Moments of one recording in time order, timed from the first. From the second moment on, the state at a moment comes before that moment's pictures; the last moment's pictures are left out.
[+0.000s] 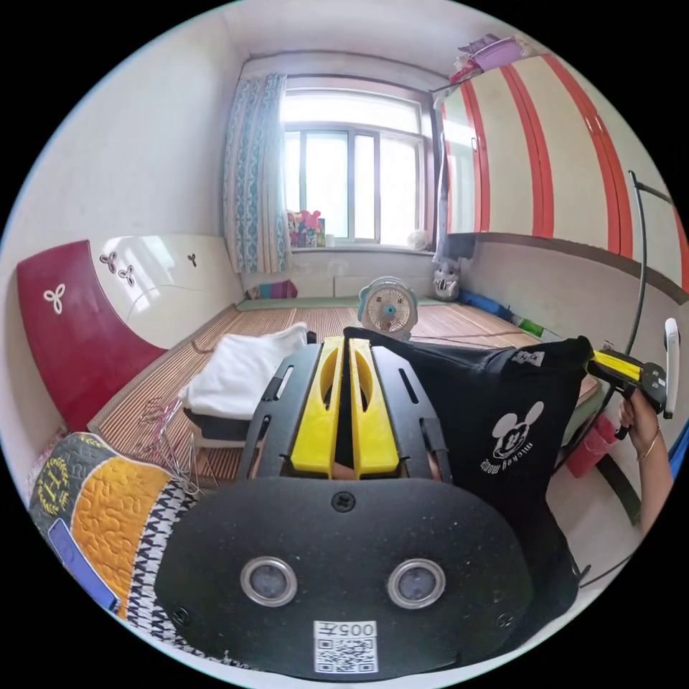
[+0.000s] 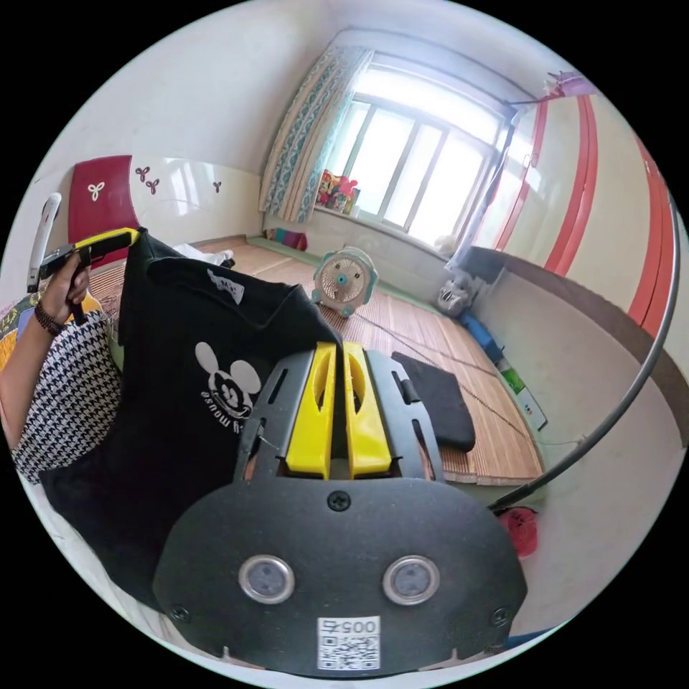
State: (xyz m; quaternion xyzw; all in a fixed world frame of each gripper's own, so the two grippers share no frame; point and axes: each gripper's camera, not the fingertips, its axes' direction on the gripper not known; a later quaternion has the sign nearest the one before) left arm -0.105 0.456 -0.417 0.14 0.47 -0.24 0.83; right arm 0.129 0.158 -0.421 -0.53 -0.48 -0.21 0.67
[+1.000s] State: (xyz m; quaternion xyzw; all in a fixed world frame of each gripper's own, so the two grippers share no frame) left arm 0.220 0.301 -0.279 -0.06 0.59 -0.09 0.80; right arm -0.026 0.568 -0.232 -0.71 -0.42 -0.21 0.53
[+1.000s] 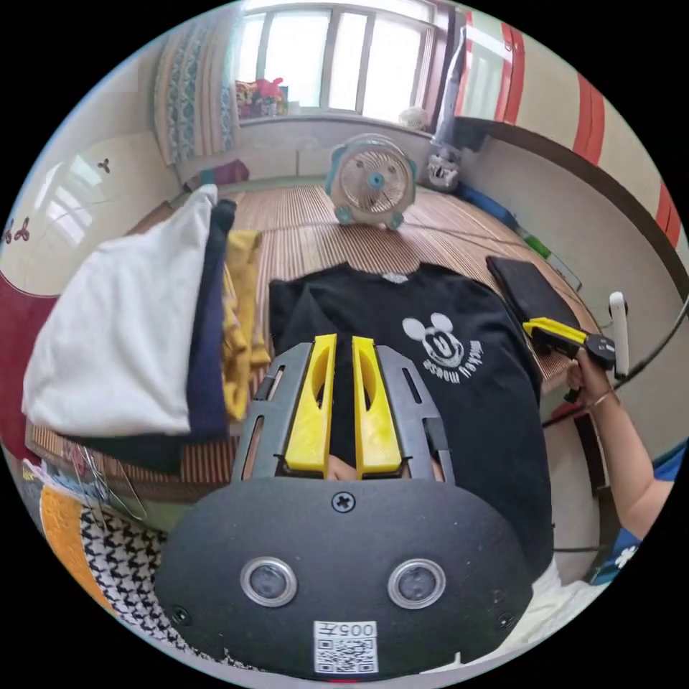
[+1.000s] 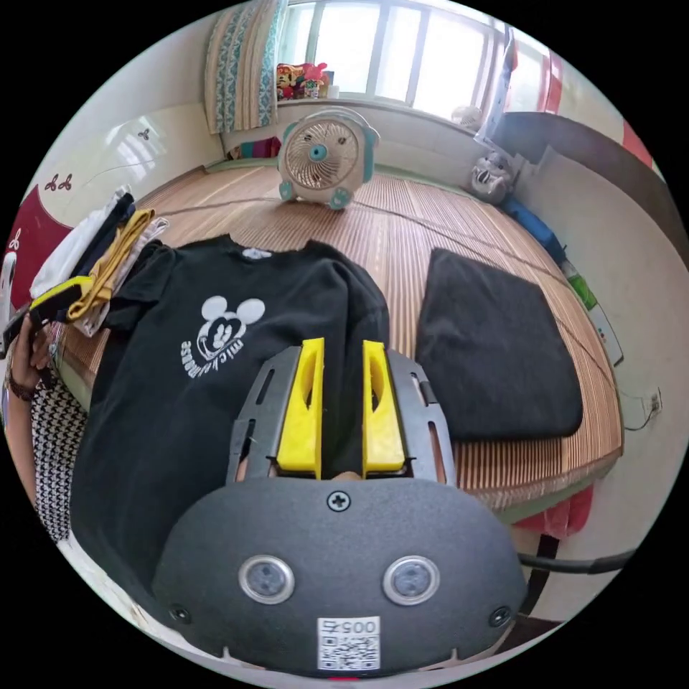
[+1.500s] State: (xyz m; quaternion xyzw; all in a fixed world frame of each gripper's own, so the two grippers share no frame) left arm 0.330 0.354 -0.258 -0.15 0.58 -0.02 0.80; right arm -0.033 0.642 -0.211 -0.78 -0.37 -0.21 0.46
